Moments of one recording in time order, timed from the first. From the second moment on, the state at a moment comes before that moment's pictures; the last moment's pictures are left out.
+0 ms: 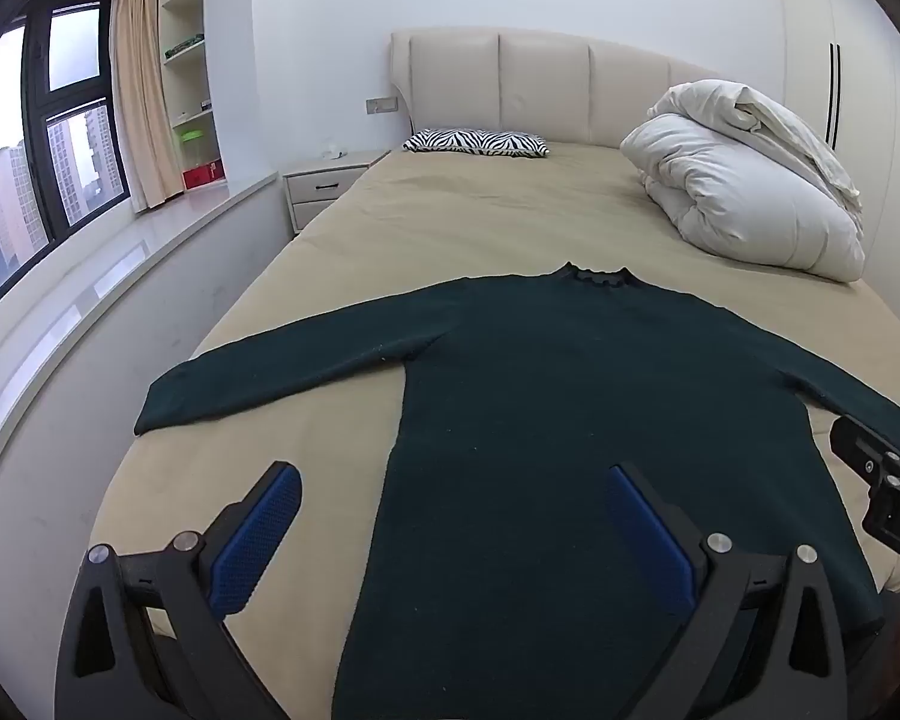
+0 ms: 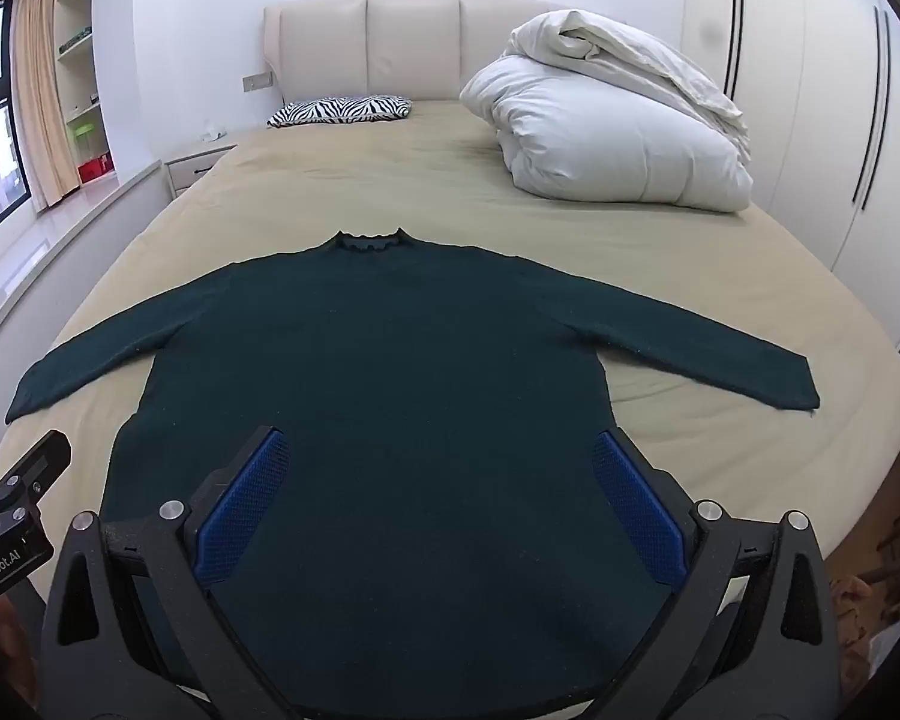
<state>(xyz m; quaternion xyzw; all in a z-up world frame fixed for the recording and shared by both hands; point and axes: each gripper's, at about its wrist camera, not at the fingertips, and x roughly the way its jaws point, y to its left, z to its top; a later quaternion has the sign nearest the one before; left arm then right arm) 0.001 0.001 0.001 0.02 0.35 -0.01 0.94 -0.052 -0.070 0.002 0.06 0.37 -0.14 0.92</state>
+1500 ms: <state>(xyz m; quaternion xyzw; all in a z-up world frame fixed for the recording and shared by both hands) 0.001 0.007 0.004 0.02 0.35 -0.01 0.94 -0.051 -0.065 -0.004 0.05 0.37 -0.14 0.92</state>
